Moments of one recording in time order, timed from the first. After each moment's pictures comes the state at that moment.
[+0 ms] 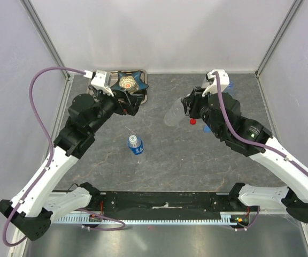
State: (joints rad) left arm -0.60 0.96 1.15 -0.22 -0.09 -0.28; right arm 0.92 1.12 1.42 -0.53 0.59 0.43
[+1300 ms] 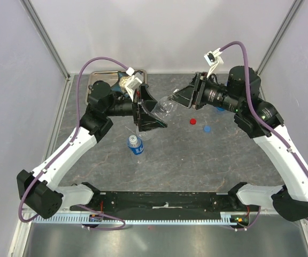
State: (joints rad) left arm -0.54 1.23 1.15 0.18 1.03 -0.49; right arm 0.59 1.22 1.64 -0.56 -0.41 0.63
